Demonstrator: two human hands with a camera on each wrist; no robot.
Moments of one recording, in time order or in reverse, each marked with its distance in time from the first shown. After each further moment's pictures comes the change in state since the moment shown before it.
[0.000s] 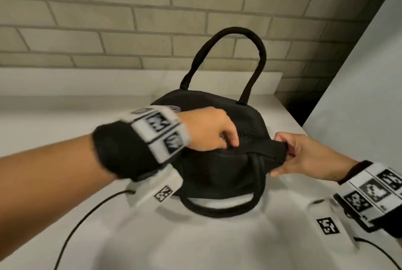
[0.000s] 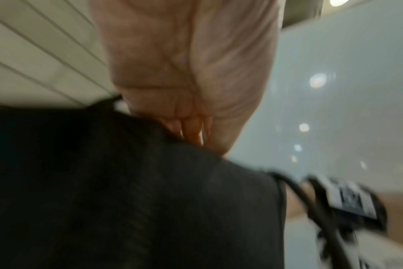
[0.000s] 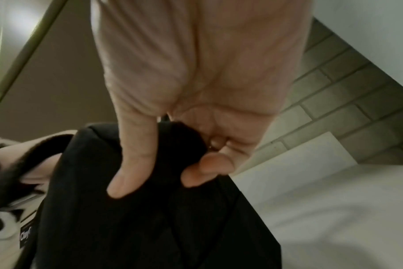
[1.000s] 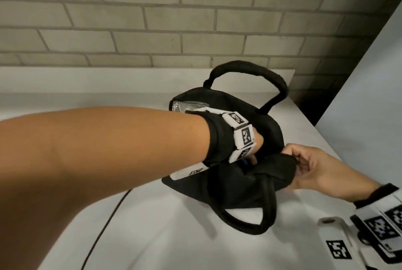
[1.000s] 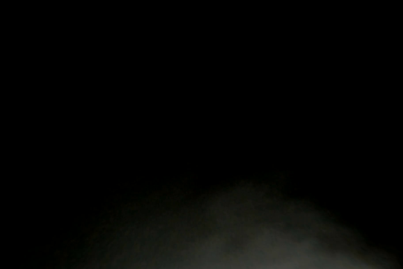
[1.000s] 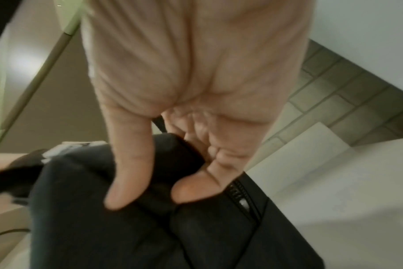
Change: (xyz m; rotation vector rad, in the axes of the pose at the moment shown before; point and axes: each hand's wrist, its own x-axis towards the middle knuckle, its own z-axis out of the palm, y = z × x) left_hand 0.073 0.023 0.045 0.453 -0.332 0.041; right_hand -0.016 0.020 0.011 0.244 -0.074 -0.127
